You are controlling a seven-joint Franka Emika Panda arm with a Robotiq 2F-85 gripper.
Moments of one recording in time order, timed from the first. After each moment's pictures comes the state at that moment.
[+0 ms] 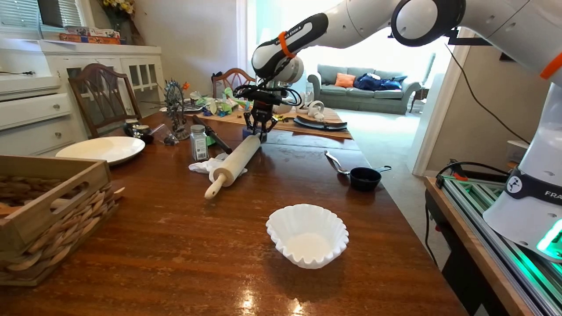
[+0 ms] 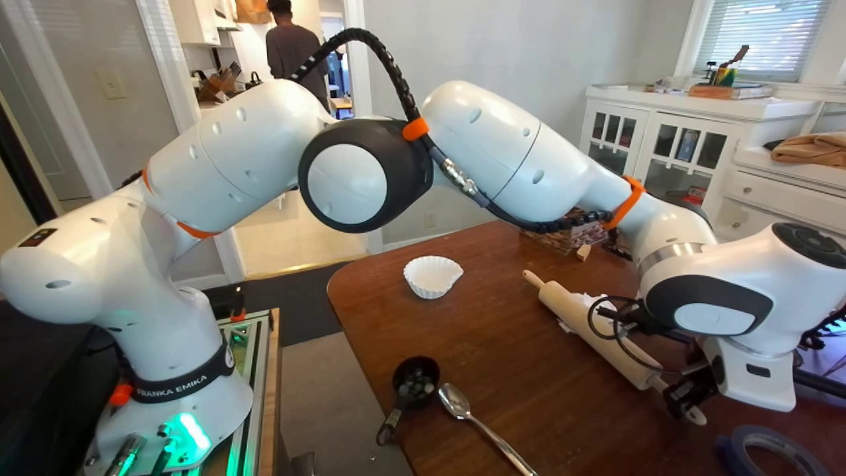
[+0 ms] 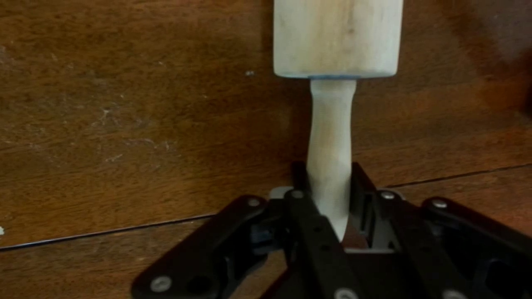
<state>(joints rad) -0.32 1.02 -0.15 -1.10 0.37 2.14 0.90</state>
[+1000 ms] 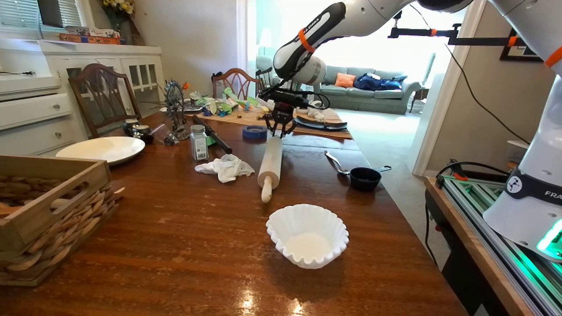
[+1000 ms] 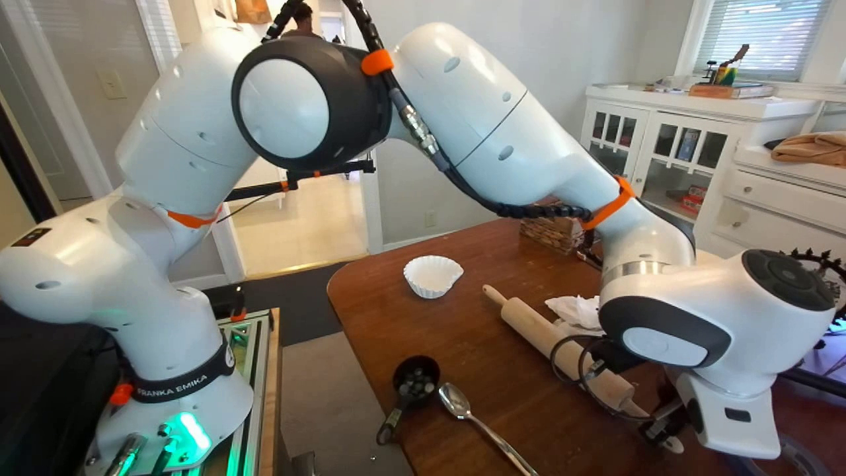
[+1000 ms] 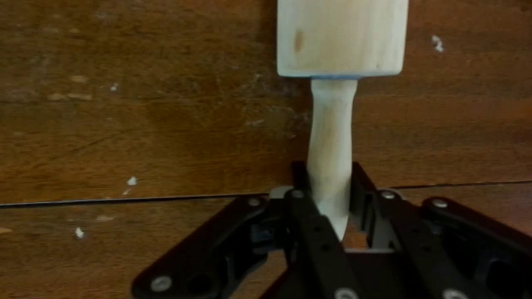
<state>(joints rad) -0.38 0.79 -0.12 -1.52 0.43 2.32 0.60</state>
